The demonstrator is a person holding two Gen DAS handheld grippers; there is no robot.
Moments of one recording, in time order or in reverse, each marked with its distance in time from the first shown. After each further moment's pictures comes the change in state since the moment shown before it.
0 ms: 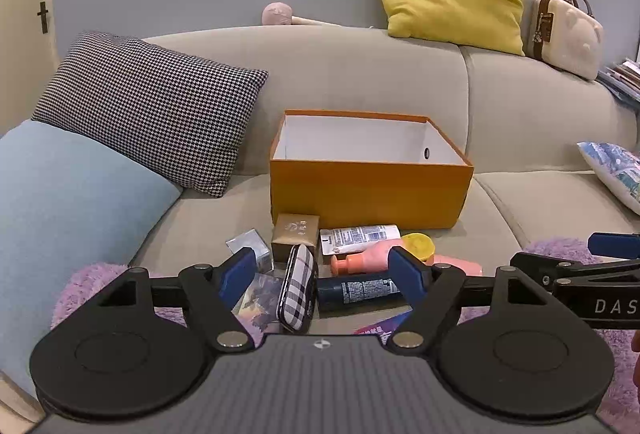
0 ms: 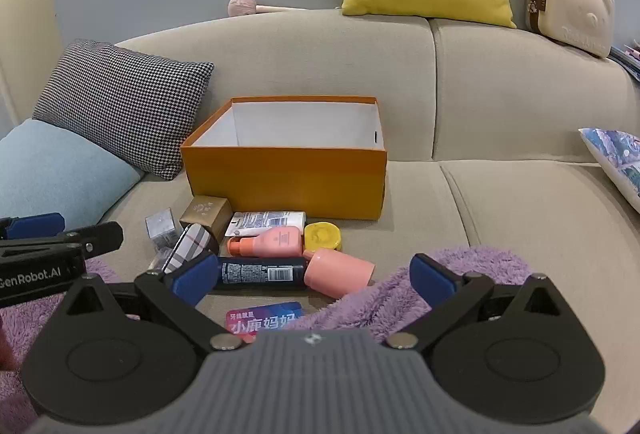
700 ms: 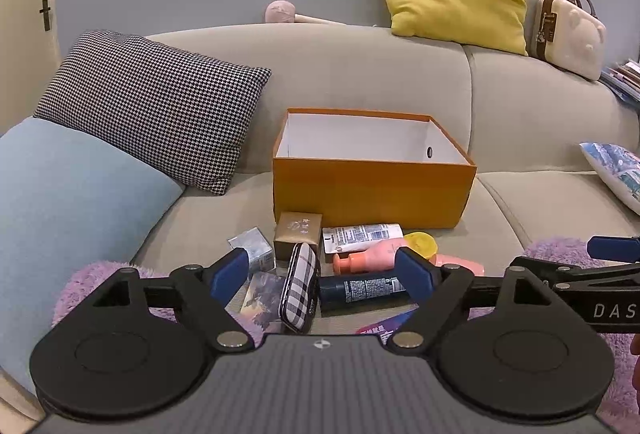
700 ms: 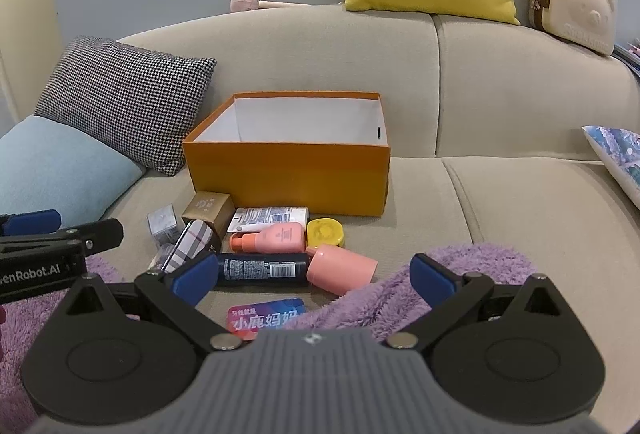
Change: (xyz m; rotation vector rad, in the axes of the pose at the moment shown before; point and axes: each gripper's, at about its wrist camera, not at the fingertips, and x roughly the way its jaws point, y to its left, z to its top) left arm 0.002 0.005 0.003 -0.005 0.009 0.001; right arm 0.001 0.003 0.001 0.000 0.017 0.005
